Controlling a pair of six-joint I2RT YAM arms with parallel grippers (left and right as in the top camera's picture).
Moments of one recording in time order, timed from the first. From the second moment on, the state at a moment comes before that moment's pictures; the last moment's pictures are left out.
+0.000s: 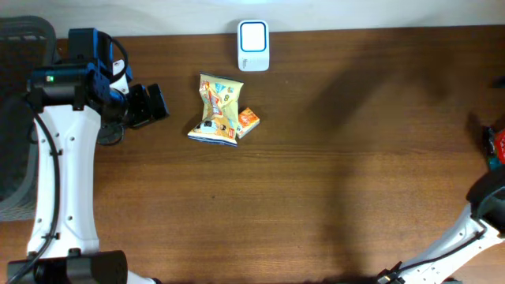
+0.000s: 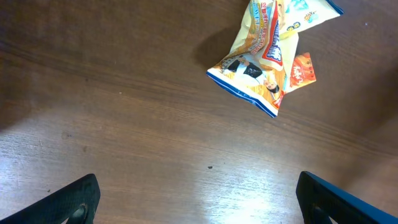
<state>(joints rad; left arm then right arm) 0.03 1.68 1.86 -1.45 0.13 -0.31 -0.72 2.26 2.31 -1.26 -0.37 0.29</state>
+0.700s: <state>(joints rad) 0.03 1.68 1.86 -1.45 0.13 -0.31 0.58 2.44 2.29 -0.95 -0.21 0.39</state>
